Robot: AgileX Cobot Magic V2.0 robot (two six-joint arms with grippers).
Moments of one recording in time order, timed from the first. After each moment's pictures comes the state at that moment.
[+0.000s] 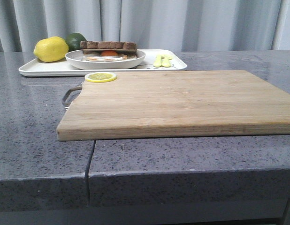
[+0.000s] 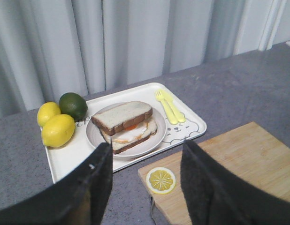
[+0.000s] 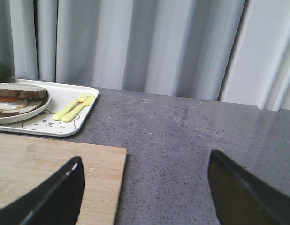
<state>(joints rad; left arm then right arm) -0.51 0.79 -1.11 0.17 0.62 -0.20 0.04 0.36 -0.46 0.23 0.22 -0.29</state>
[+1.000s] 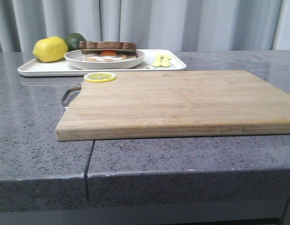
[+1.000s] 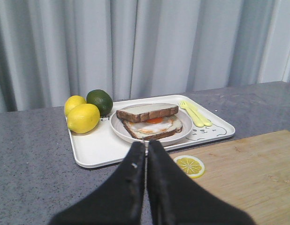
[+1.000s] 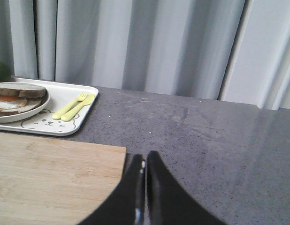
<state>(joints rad) -0.33 0.45 -0.49 0.16 0.15 -0.22 0.04 0.36 -0.46 0.23 0.22 -0.29</state>
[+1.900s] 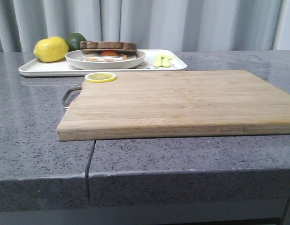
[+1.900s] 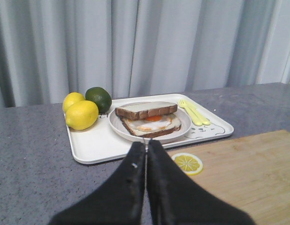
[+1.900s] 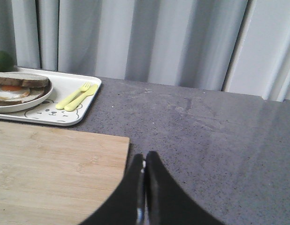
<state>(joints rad) -0.33 0.44 -0.46 0.14 0.14 -0.21 0.04 0.36 -0.46 0.23 0.26 -0.29</state>
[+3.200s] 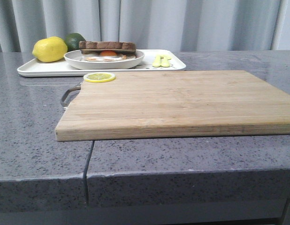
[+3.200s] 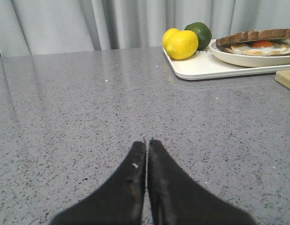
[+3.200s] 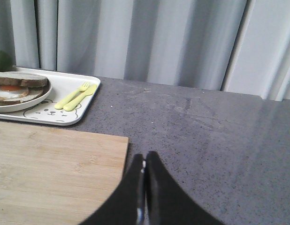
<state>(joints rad) 0.04 -0.01 0.00 0.03 0.17 0.01 0.04 0.36 -0.46 0.23 0.26 -0.29</state>
